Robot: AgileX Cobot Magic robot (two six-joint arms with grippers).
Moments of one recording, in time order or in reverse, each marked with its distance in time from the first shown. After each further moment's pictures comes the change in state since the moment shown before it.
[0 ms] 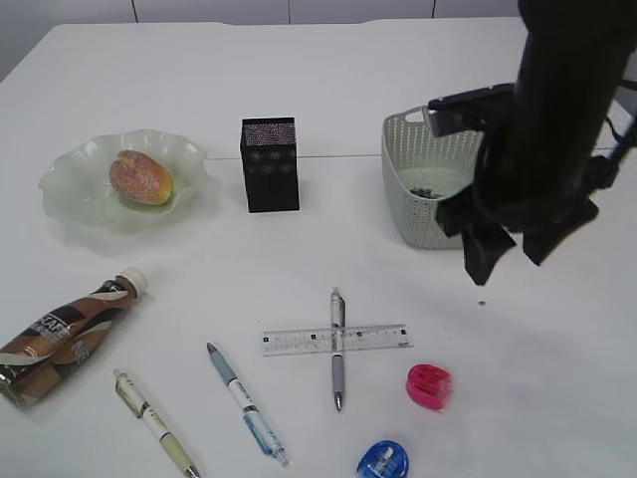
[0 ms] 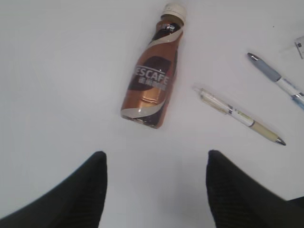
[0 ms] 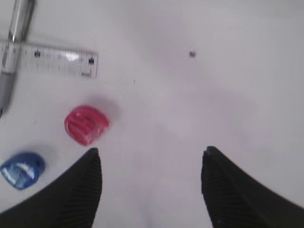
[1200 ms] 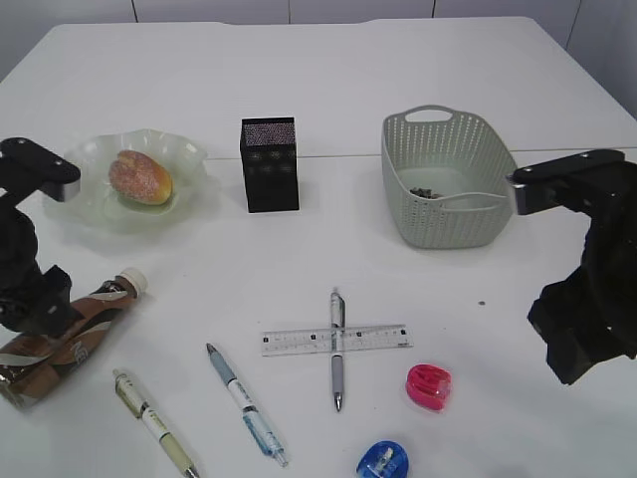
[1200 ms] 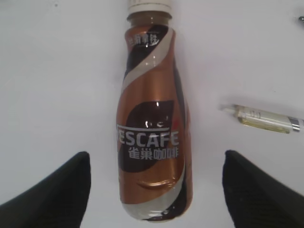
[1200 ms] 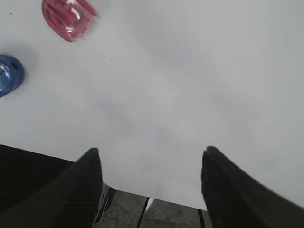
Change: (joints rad) left arm 0.000 0.524 -0.002 0.009 -0.321 0.340; right arm 0.004 -0.324 0.426 0.025 -0.072 -0.006
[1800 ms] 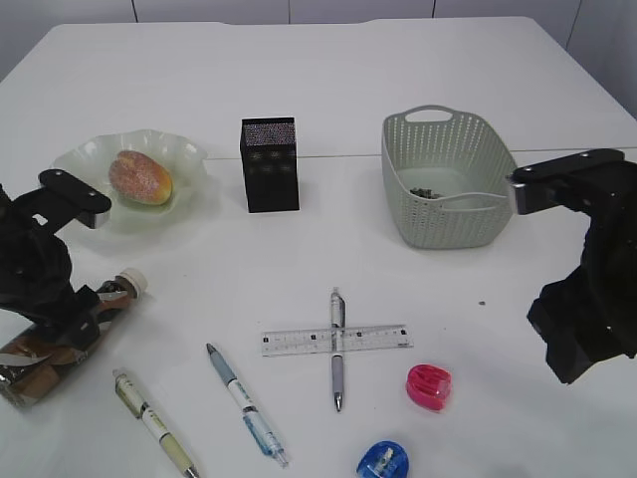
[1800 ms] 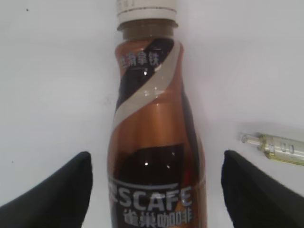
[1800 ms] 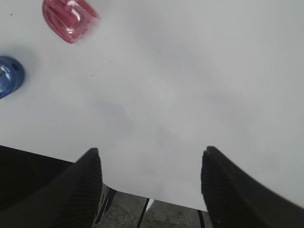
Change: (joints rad) left arm 0.000 0.155 -0.002 0.018 -0.131 0.002; right arm 0.000 0.000 0.000 0.000 -0.002 -0.002
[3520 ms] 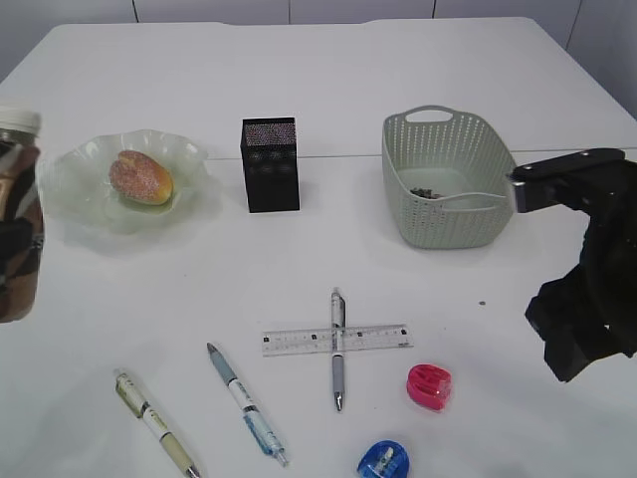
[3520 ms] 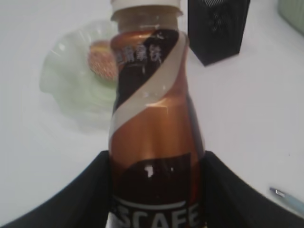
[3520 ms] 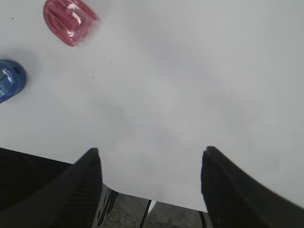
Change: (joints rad) left arm 0.000 -0.666 0.545 -0.261 -0.755 -0.028; right arm 0.000 0.000 0.000 0.000 -0.007 0.010
